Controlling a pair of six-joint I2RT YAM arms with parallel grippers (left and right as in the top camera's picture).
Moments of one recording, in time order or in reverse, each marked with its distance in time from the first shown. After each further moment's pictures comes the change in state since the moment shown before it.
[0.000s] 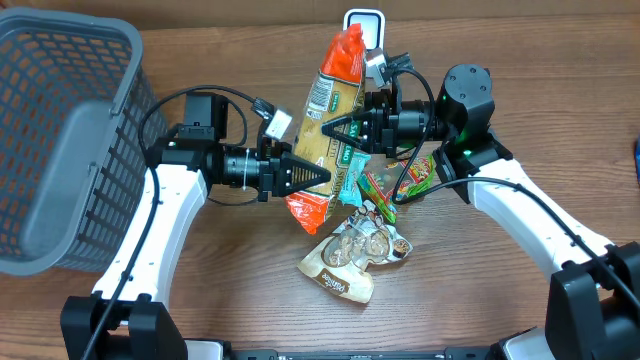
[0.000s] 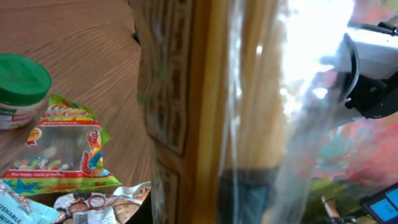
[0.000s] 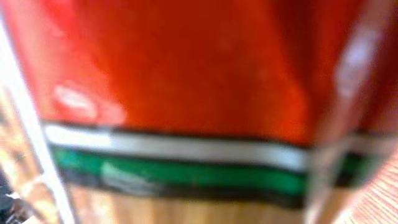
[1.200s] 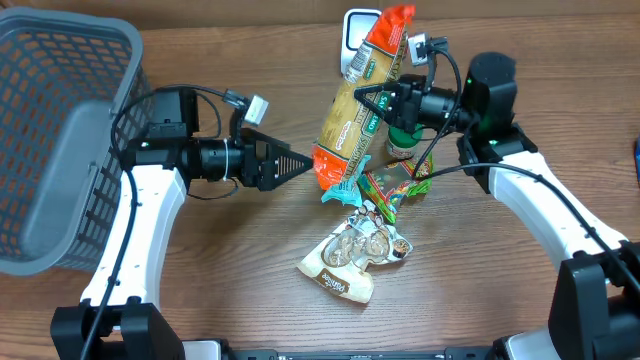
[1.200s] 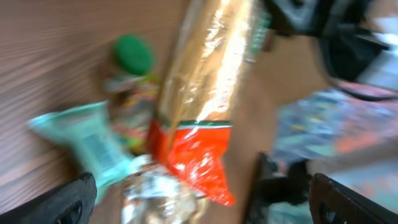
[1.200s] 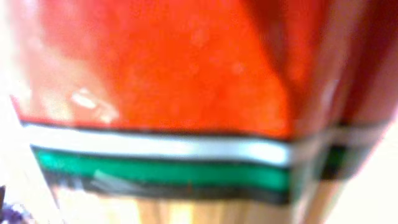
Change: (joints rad) left arm 0.115 -0.011 0.016 0.046 -0.290 -0.206; right arm -0.131 0.010 0.017 -0.262 0.248 -0.098
